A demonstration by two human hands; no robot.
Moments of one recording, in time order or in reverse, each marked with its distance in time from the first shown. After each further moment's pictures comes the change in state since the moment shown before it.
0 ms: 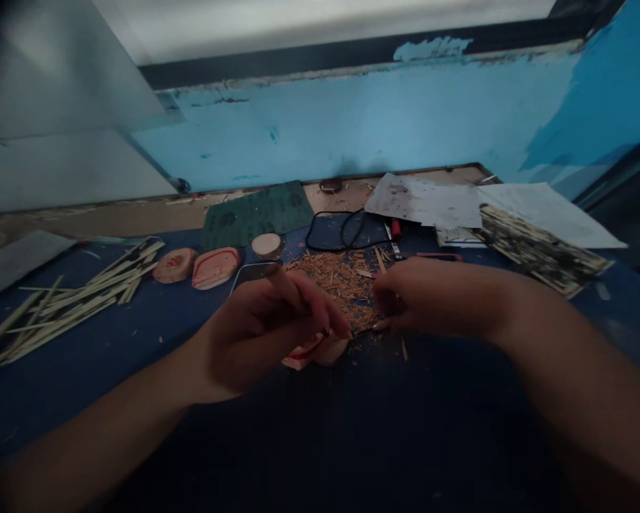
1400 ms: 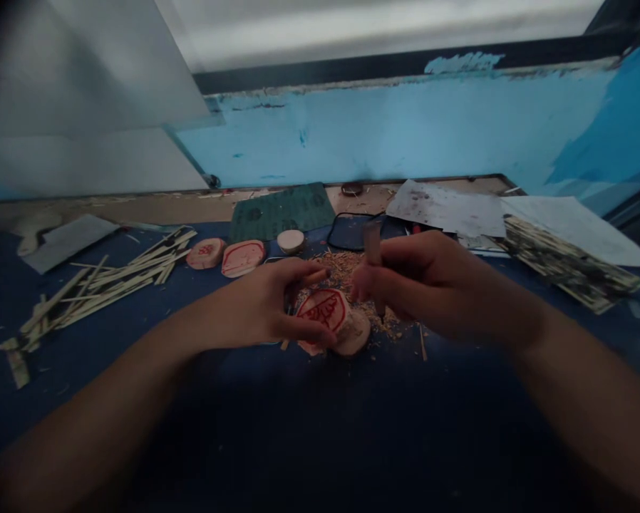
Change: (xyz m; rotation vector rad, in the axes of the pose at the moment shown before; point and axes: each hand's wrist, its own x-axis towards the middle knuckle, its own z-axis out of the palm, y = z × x) left_hand -0.005 0.037 -0.034 0.900 0.113 -0.280; right_hand 0.003 -0.049 0.007 0.527 0.208 -0.159
